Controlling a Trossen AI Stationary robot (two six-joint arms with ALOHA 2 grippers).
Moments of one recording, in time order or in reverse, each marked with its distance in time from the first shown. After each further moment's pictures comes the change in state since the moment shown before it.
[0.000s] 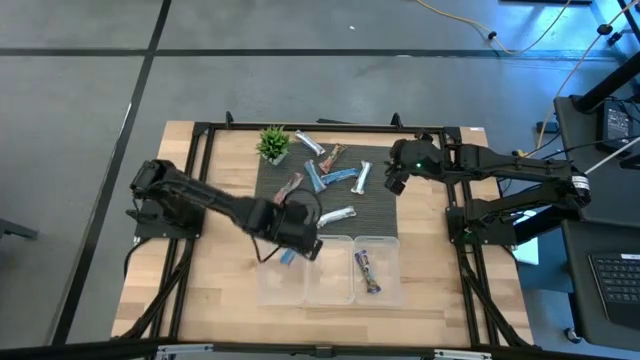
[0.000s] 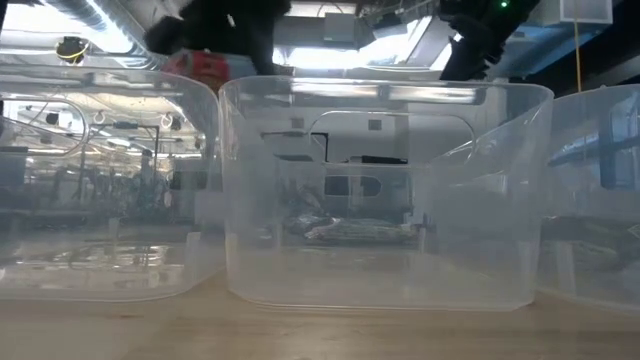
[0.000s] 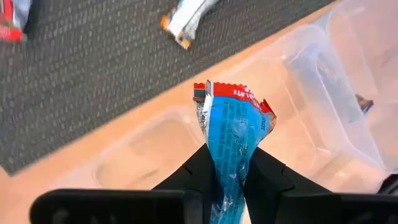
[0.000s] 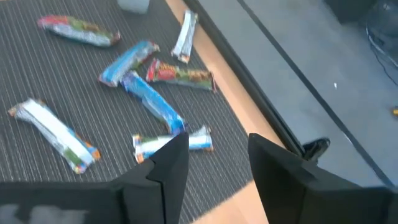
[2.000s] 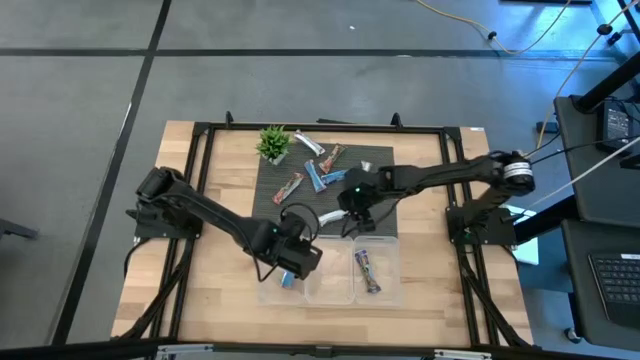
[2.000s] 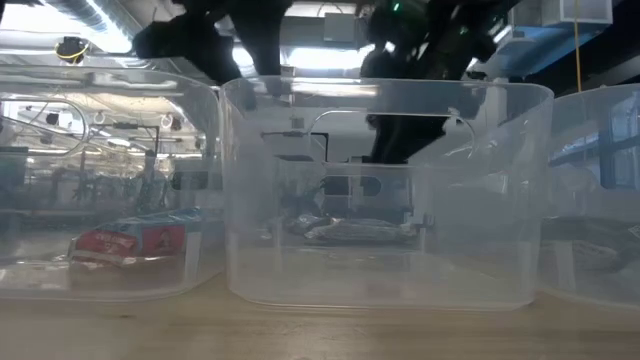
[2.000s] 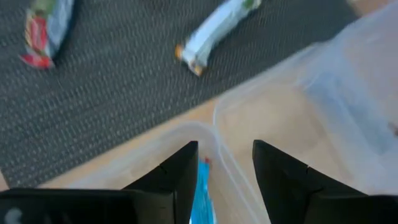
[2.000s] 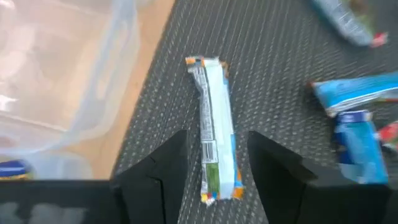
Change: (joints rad) left arm -0.092 0.064 0.005 -0.018 -0.247 -0.074; right arm 0.074 0.533 0.000 0.359 -0.568 -0.444
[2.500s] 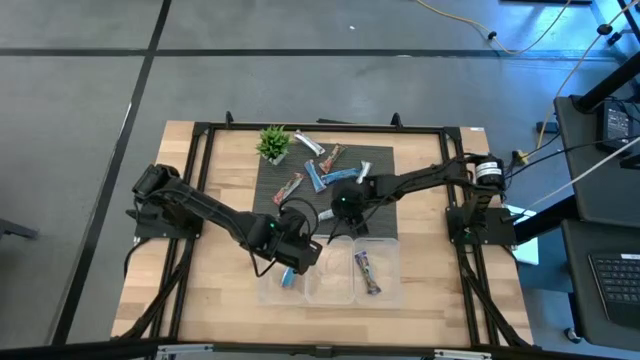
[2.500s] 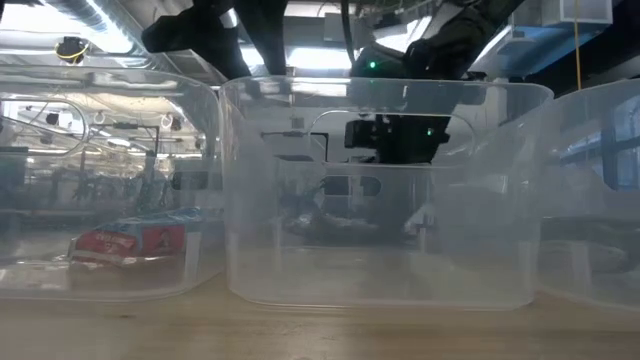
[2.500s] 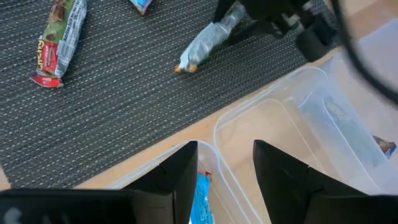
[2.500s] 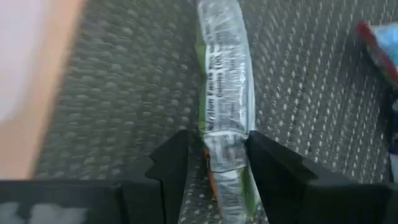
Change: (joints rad) left arm 0.017 -0.028 0.000 0.000 -0.024 0.037; right arm 0.000 0.206 0.001 0.063 0.122 -0.015
